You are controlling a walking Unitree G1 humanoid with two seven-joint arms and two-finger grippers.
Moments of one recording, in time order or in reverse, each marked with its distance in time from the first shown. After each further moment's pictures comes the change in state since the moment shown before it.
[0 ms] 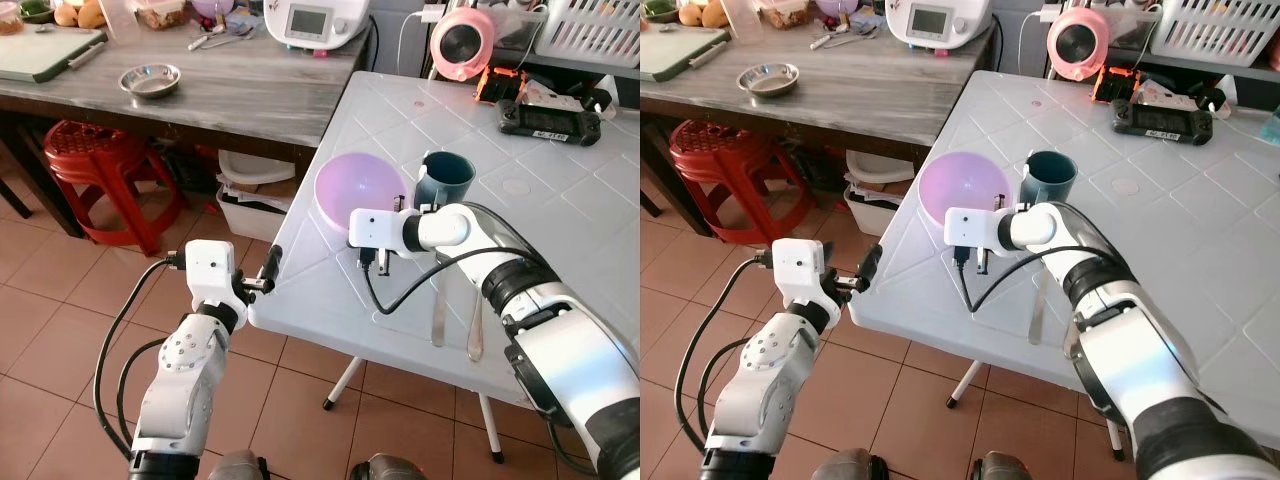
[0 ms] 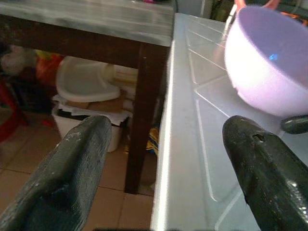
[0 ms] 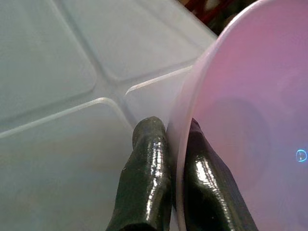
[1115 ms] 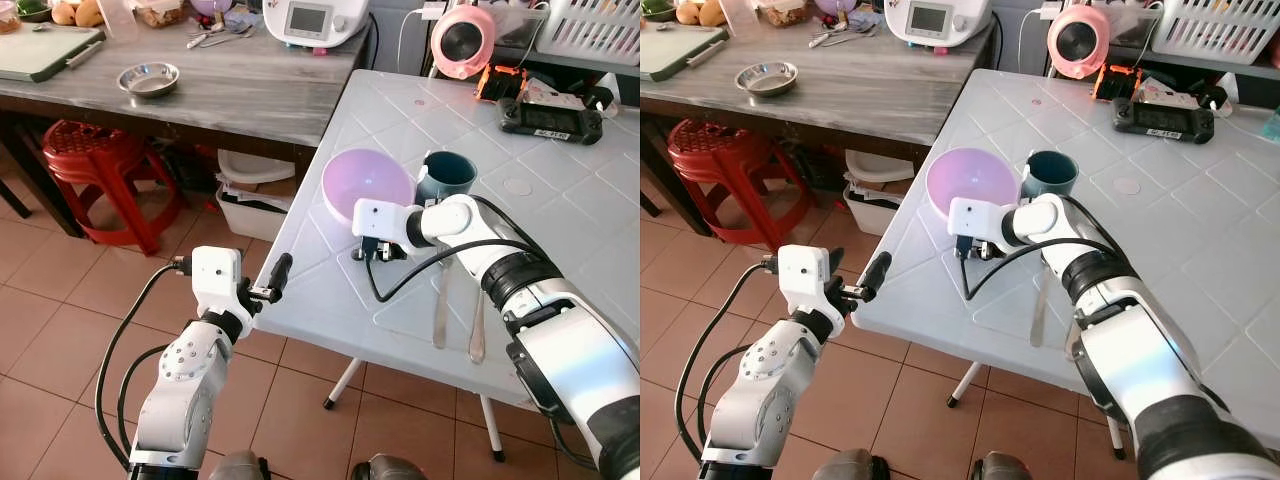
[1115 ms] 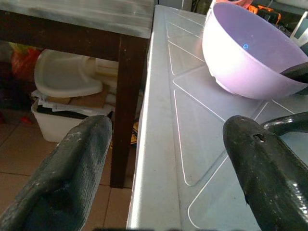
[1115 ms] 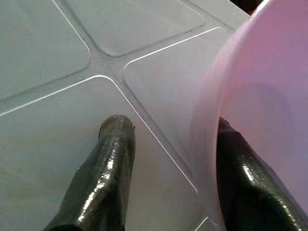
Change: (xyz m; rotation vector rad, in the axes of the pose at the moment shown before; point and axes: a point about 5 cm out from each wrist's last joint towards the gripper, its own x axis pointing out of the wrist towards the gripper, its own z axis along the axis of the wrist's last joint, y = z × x) left arm -0.010 -0.009 -0.002 -0.021 0.022 -0.089; right arm -0.005 -0.007 -0.007 0.095 0.127 0.096
